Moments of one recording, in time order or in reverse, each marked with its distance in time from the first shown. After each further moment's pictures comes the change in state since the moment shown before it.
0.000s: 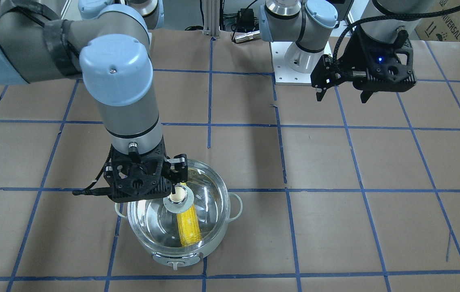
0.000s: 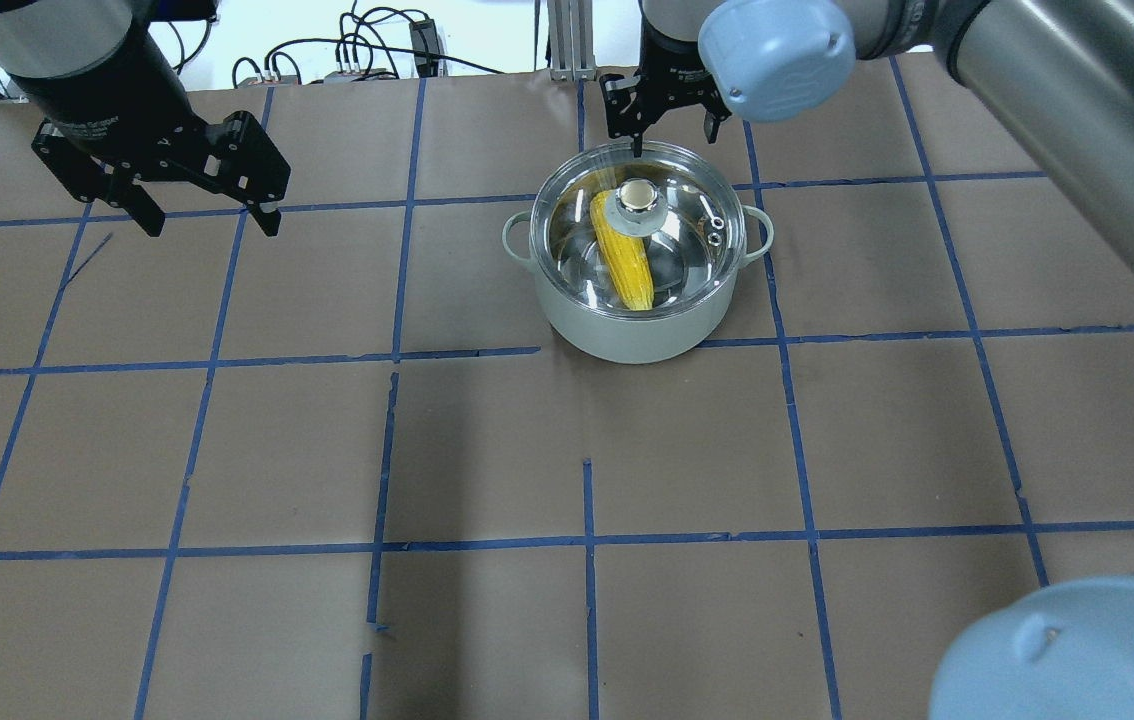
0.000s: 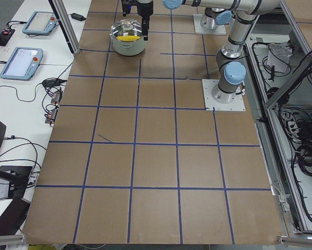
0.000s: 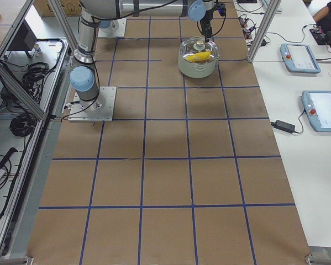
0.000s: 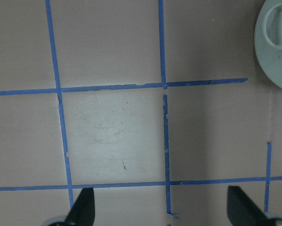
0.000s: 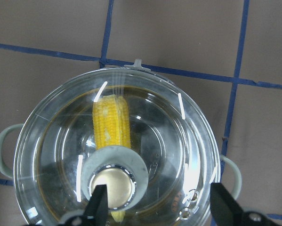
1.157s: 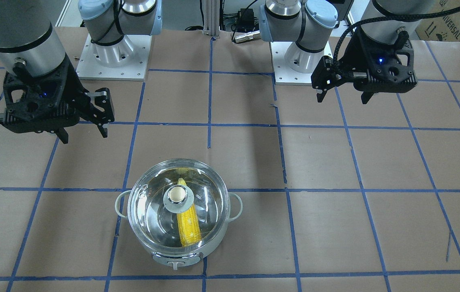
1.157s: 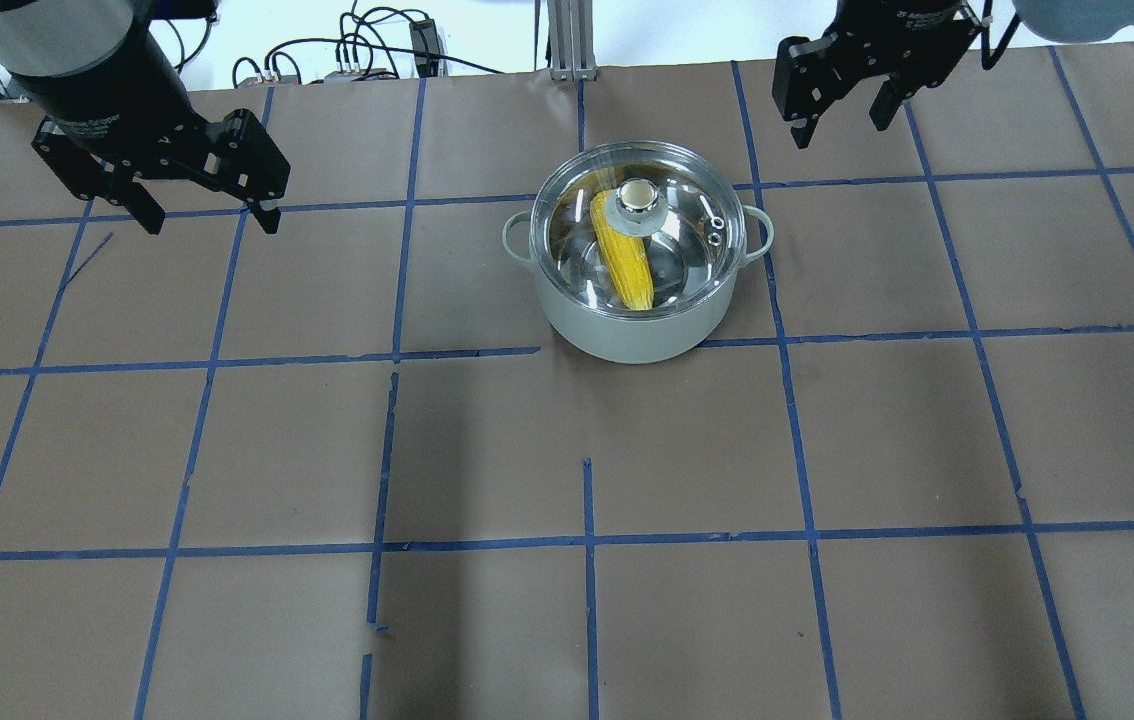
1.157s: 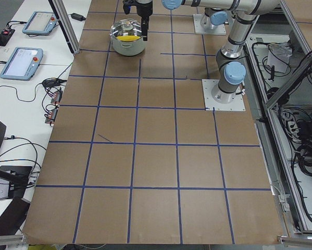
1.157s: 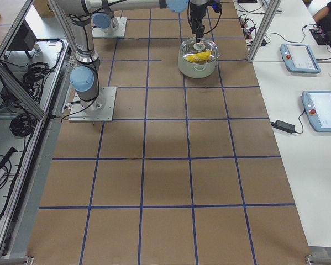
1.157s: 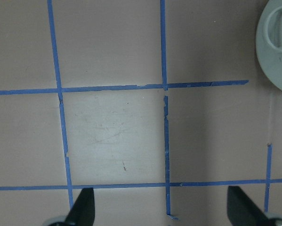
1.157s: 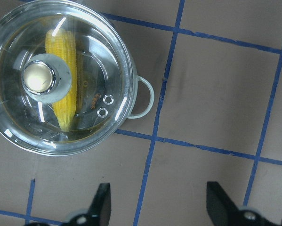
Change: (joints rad) left arm 0.000 -0.003 0.000 0.007 0.004 -0.002; right arm -0.180 -0.254 0.123 0.188 0.046 -0.226
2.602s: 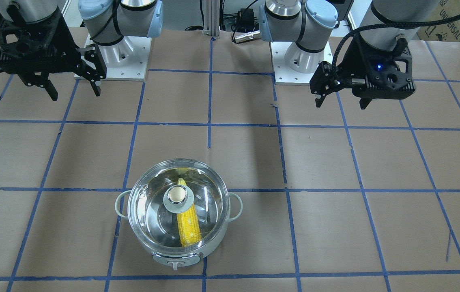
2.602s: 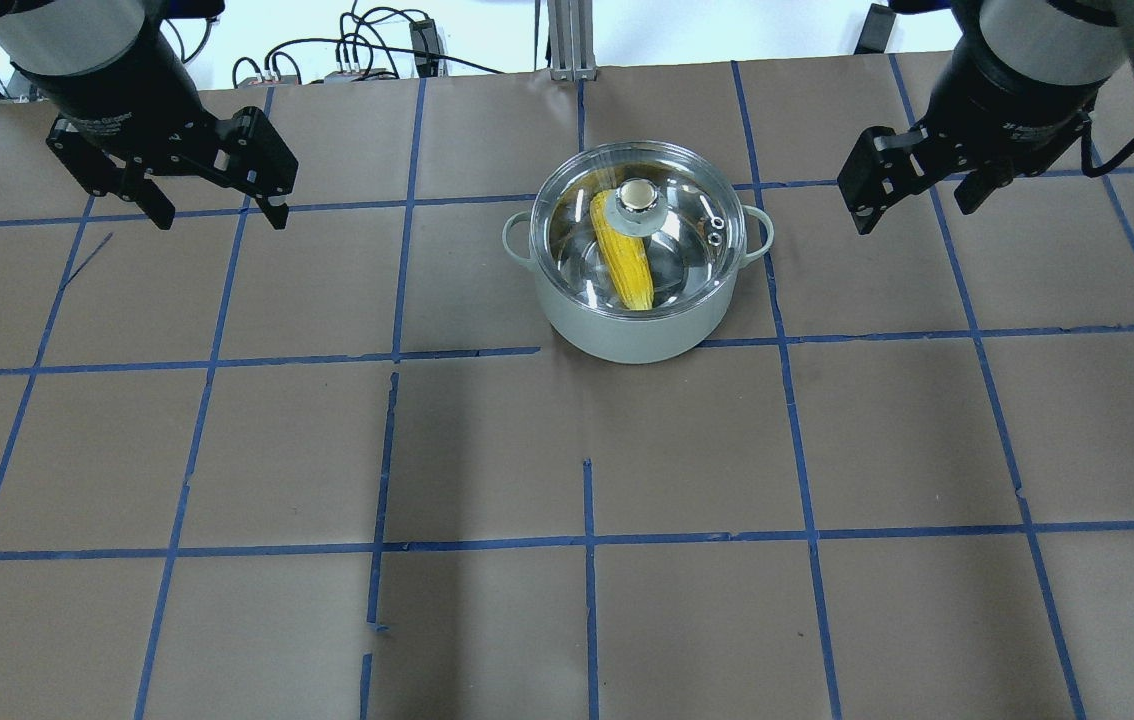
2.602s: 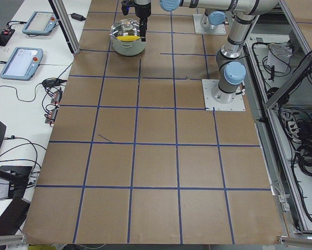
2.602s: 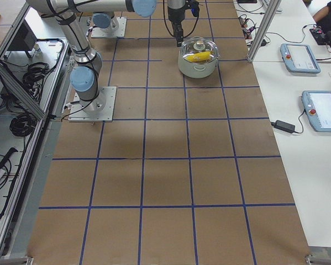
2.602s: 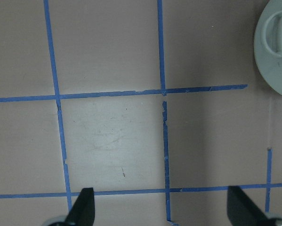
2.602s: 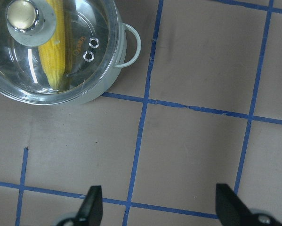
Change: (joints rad) left arm -0.001 -0.015 -0.003 0.022 -0.009 0.003; right arm -0.060 -0.231 0.233 -0.025 0.003 -0.023
